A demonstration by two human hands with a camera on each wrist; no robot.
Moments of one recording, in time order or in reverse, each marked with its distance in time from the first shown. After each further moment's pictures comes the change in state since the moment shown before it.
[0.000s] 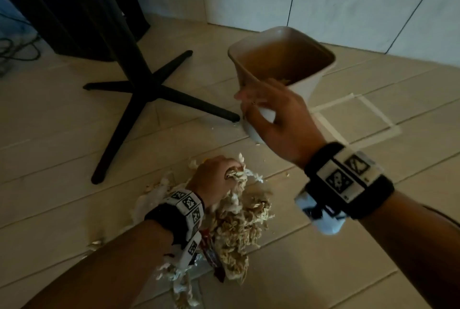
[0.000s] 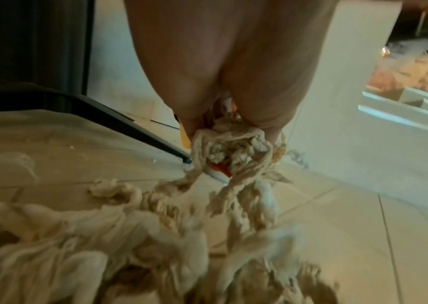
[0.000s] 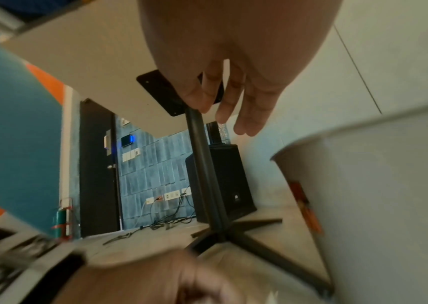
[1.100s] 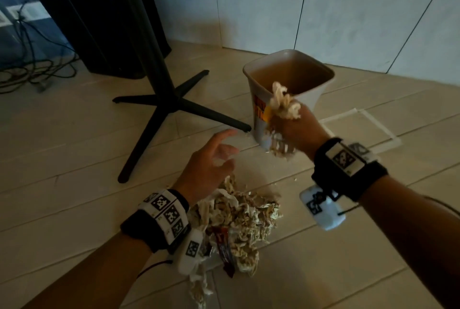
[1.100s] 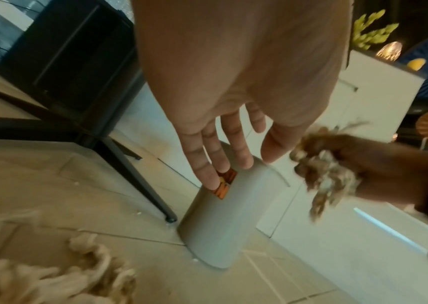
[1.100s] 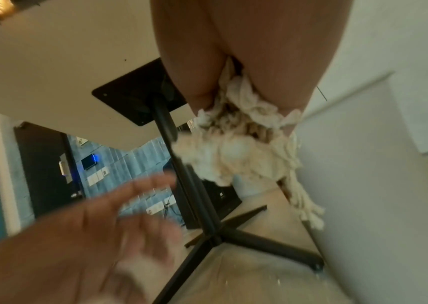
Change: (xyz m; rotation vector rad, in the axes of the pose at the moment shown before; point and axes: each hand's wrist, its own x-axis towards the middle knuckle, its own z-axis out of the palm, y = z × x) left_hand -0.072 0.041 -0.084 -0.488 0.181 0.009; right_hand -0.005 0.010 0.005 0.327 -0.038 0.461
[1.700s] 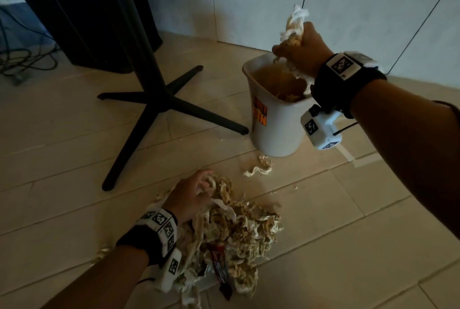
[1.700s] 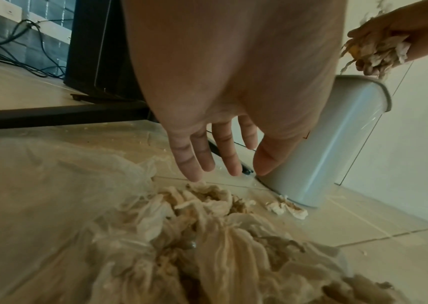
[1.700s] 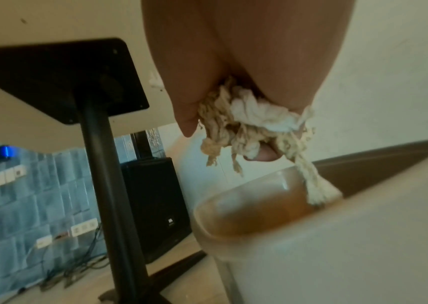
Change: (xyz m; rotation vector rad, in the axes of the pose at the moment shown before) left_hand 0.023 -0.131 0.004 0.264 -0.104 -0.292; right_hand 0.146 -0.043 -0.043 -0.182 0.189 0.091
